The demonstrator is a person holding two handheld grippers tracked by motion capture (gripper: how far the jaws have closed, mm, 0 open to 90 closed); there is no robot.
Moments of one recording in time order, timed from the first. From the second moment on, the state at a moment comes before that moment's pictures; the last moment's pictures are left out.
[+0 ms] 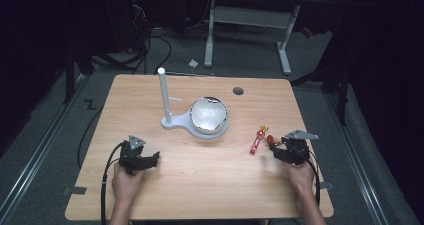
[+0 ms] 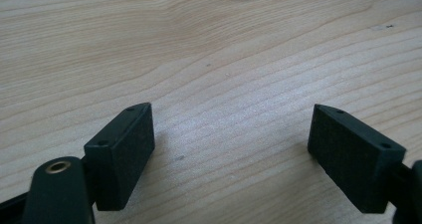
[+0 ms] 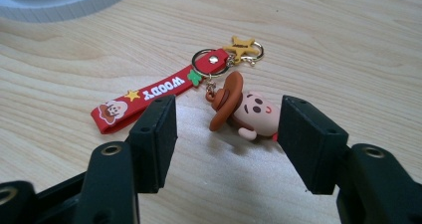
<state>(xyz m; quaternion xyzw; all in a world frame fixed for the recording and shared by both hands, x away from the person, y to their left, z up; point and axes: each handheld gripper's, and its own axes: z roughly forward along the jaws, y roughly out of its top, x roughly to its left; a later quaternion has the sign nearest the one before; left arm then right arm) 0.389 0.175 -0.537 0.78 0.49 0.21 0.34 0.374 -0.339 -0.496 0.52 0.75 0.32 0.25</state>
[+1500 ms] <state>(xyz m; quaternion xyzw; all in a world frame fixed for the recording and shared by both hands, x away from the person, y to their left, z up) 0.389 0.175 -0.537 0.77 0.49 0.21 0.34 0.416 -0.328 -0.510 0.49 0.78 0.27 0.28</state>
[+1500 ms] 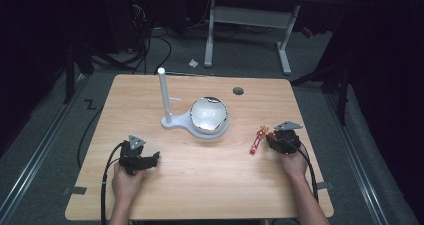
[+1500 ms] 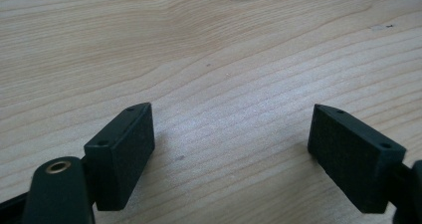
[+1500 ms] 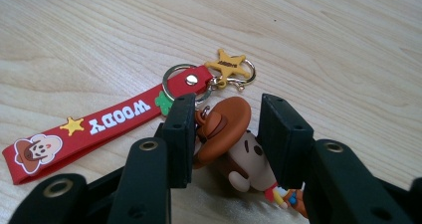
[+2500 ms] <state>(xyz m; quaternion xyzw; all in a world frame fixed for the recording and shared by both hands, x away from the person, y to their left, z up) 0.389 0.175 -0.537 0.77 0.49 0.21 0.34 0.395 -0.346 -0.455 0.48 0.75 0.37 0.27</state>
